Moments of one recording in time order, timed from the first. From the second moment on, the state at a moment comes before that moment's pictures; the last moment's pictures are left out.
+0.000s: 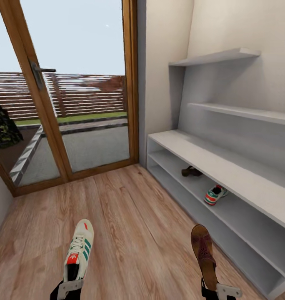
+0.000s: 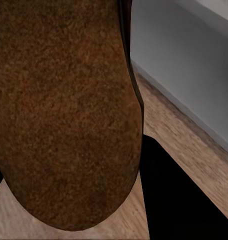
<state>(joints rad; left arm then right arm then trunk) -0.24 0.00 0.44 -0.39 -0.25 -0.53 -0.12 -0.26 -0.01 -0.25 -0.30 0.20 -0.60 -0.16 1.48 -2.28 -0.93</state>
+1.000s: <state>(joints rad) -0.24 0.00 0.44 -0.39 -0.25 -0.53 -0.12 -0.26 -0.01 -0.25 -0.30 0.20 -0.60 -0.16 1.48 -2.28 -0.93</state>
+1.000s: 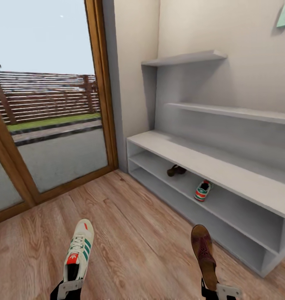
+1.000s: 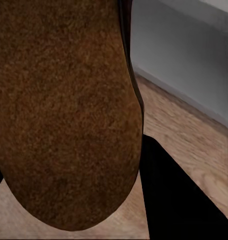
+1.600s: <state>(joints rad) -0.24 0.00 0.44 -0.39 -0.25 -0.53 -0.12 -0.26 -0.01 -0.25 -0.30 0.20 -0.60 -0.16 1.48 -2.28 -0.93</state>
